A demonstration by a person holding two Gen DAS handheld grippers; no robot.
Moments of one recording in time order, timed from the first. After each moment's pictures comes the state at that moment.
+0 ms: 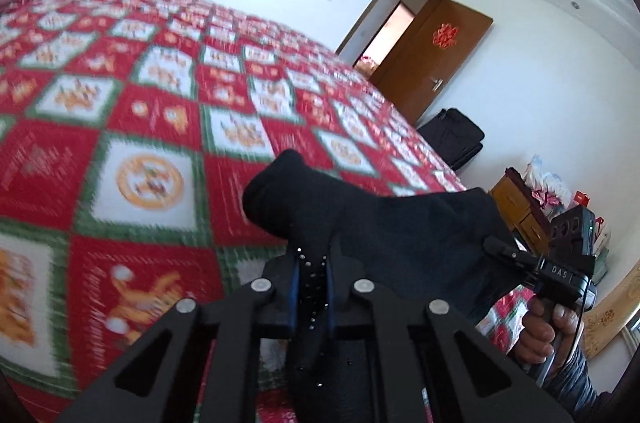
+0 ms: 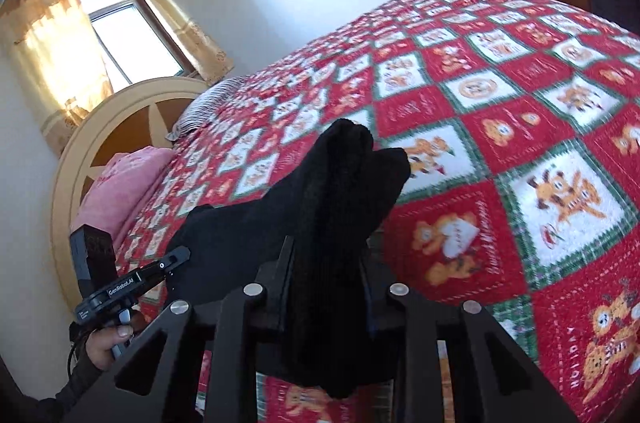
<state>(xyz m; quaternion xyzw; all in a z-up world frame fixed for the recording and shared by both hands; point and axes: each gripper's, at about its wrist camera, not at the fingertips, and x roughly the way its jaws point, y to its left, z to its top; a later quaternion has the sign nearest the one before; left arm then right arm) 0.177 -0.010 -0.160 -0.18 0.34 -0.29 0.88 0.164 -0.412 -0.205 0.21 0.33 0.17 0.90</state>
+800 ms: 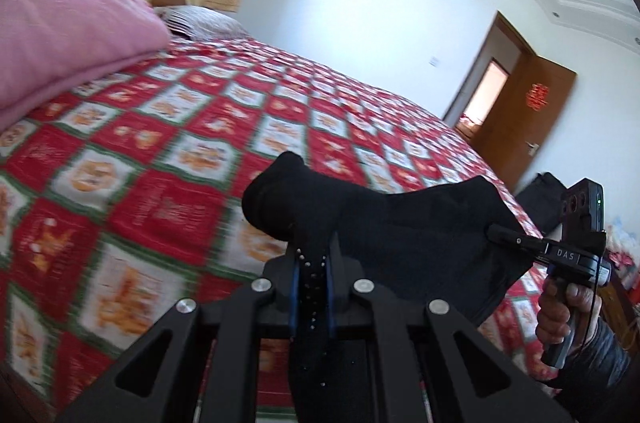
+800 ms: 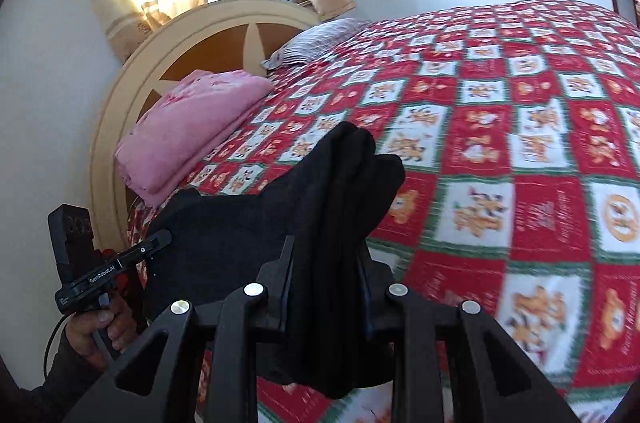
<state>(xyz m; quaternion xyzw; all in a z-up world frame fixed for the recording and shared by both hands) 0.170 0.201 -0.137 -0.18 0.29 -0.07 0.94 0.297 -0.154 -0.176 0.10 0.36 0.36 0.86</state>
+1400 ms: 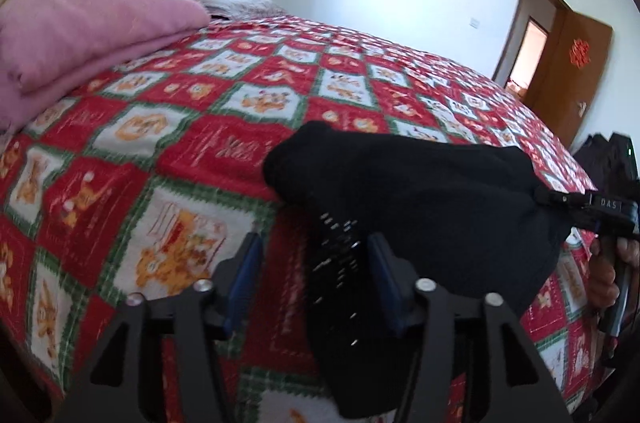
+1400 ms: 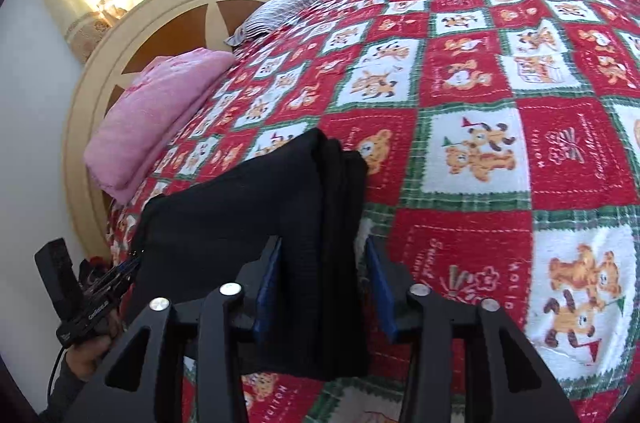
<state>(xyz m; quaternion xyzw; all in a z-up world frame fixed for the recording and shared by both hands) 0.163 0.211 -0.191 -0.11 0.34 0.01 0.93 0.324 -0.150 -0.245 0.13 0.42 0.31 0.84</state>
